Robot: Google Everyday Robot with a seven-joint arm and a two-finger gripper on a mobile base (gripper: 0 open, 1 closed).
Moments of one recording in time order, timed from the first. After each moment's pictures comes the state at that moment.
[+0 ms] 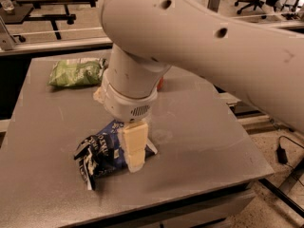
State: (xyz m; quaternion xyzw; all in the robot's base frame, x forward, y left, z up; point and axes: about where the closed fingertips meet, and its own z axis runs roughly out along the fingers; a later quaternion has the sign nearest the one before) arm 0.421 0.072 0.885 -0.86 0.48 0.03 0.17
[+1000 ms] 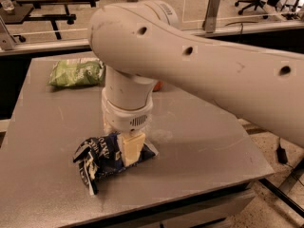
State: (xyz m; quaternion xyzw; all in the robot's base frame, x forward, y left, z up) arm 0.418 0.063 0.841 -0.88 0.46 0.04 0.10
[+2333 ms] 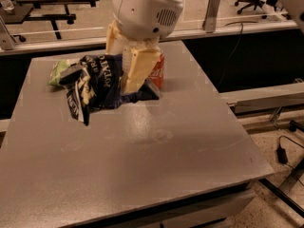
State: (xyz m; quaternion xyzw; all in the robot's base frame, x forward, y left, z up) arm 0.440 0.046 1.009 -0.87 0.44 0.11 0.17
